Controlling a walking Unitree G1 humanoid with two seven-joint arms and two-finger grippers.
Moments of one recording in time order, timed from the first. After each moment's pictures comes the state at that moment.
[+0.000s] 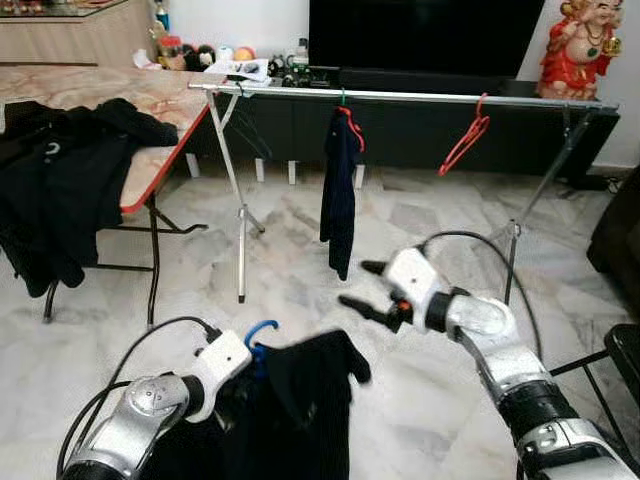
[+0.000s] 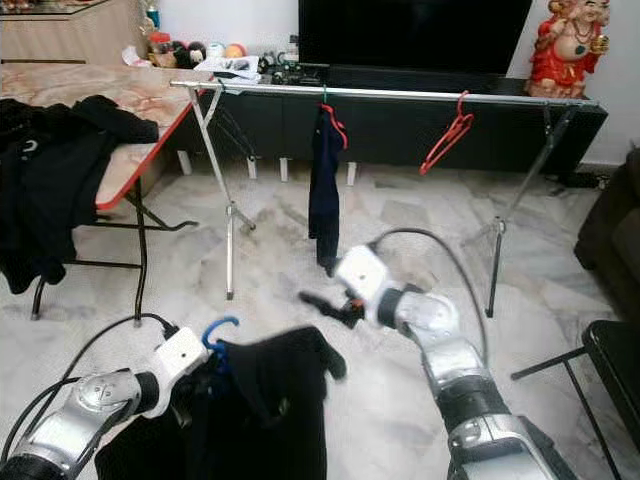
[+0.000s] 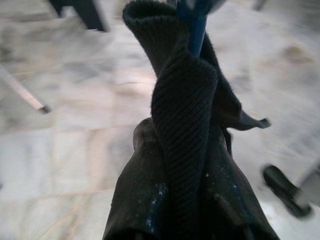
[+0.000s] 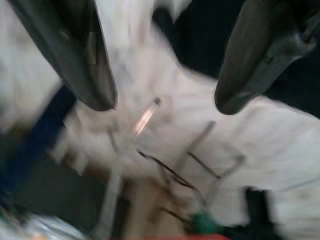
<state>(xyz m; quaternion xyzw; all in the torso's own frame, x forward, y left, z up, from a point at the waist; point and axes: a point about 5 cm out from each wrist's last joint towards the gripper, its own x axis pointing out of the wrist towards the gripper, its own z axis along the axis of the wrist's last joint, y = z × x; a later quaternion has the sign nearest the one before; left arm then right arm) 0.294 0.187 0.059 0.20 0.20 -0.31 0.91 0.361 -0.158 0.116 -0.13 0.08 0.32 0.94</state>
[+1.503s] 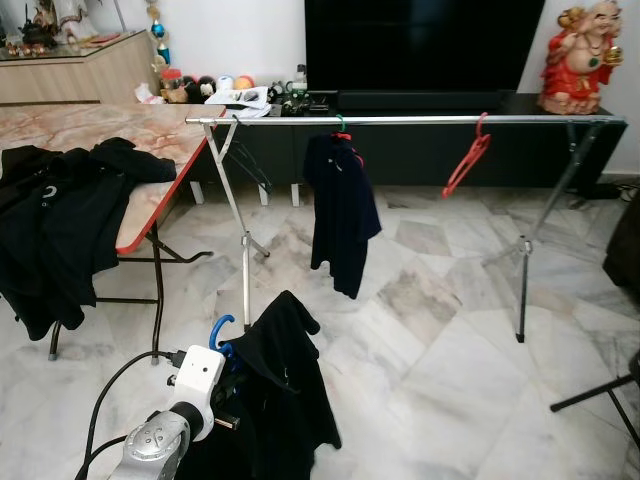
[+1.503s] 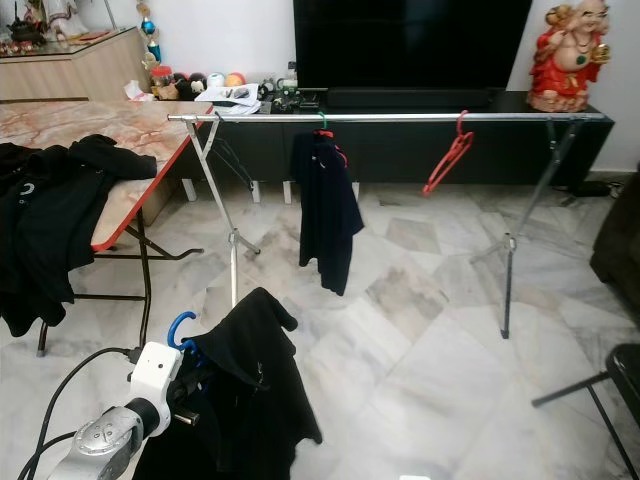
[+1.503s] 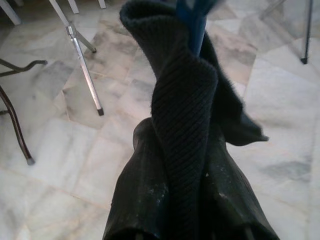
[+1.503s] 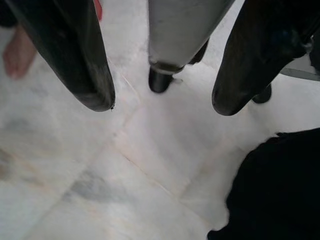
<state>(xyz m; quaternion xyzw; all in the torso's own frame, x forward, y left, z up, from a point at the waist) 0.271 0.189 0.033 0.06 0.17 -0.14 0.97 0.155 -0.175 -0.099 -0.03 0.52 -0.03 0.85</state>
